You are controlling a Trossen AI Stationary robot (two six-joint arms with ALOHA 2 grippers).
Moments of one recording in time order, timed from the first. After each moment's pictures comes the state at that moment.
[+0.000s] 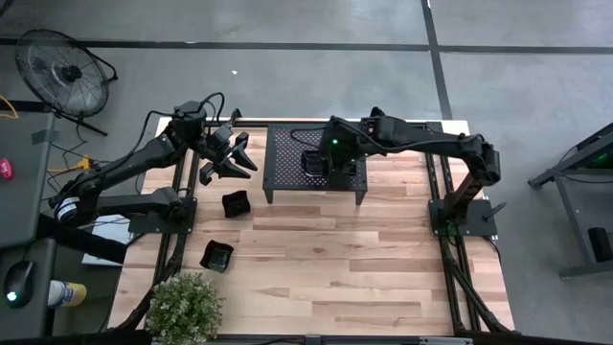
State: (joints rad) left arm 0.67 0.90 0.75 0.00 1.17 -0.19; right arm -0.20 1.71 1.72 -1.05 0.09 -0.04
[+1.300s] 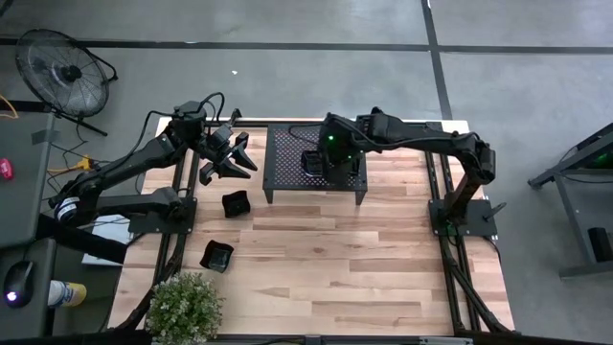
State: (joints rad) left arm 0.67 0.90 0.75 0.00 1.17 -0.18; right arm -0.24 1.74 1.72 -1.03 0.10 -0.04
